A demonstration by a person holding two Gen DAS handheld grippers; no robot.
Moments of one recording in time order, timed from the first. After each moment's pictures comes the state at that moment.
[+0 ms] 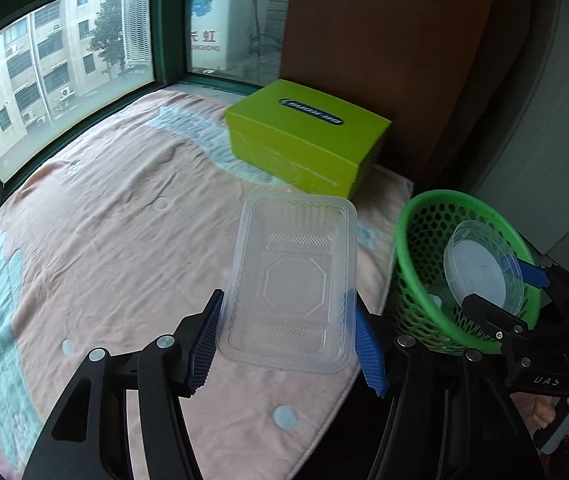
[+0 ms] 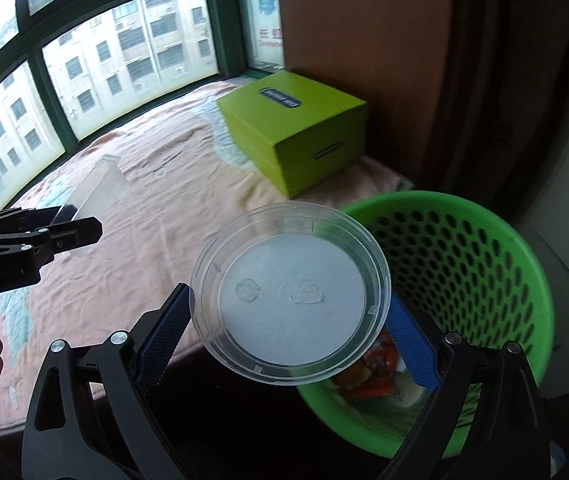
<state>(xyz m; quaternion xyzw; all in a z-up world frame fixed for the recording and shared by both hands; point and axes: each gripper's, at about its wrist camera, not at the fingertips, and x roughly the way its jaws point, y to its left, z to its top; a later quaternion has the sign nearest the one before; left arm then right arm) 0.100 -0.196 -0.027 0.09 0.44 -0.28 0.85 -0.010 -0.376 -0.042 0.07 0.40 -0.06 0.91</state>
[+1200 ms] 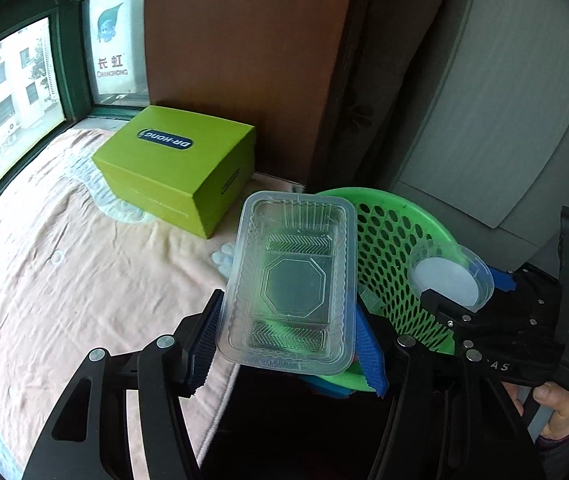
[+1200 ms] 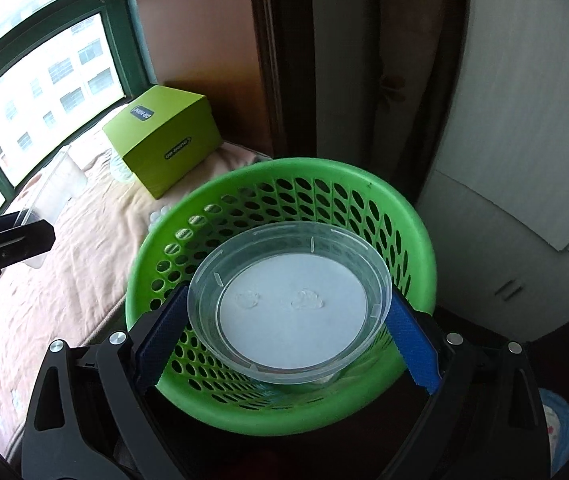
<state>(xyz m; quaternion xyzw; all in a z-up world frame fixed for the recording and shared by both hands) 0.056 -0.316 -0.011 0.12 0.42 -0.38 0.82 -0.071 -0.483 -0.051 0.13 0.40 -0.17 0.89</state>
